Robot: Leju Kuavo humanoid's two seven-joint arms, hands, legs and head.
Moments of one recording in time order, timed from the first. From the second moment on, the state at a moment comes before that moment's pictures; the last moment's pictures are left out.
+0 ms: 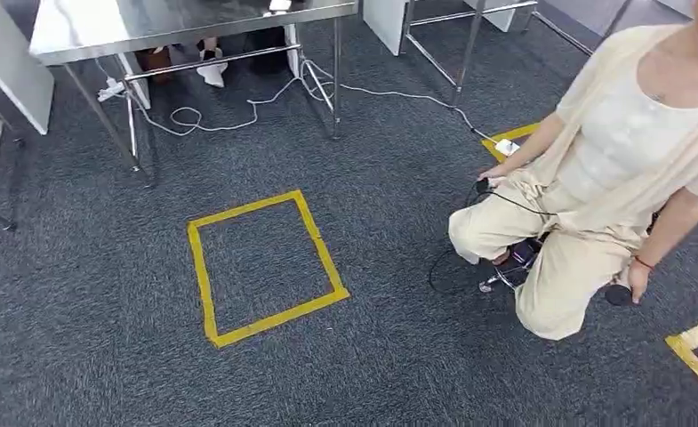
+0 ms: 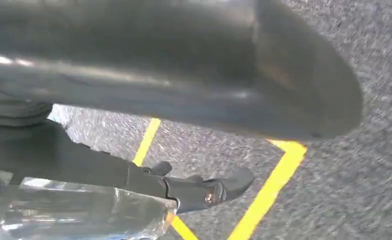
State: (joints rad) left arm -0.09 -0.14 1.18 -0.21 -0.73 0.13 -0.25; right arm -0.06 0.11 -0.45 -0.20 -0.20 -0.28 -0.08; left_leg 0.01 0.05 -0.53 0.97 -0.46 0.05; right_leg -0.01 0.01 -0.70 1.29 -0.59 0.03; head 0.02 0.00
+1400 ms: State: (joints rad) left arm -0.11 -0.15 1.15 -0.21 -0.75 0.19 -0.12; right arm -0.06 0.14 -0.34 -0.19 0.03 -0.42 0.12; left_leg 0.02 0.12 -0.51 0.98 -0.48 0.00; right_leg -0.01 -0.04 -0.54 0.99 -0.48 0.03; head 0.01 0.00
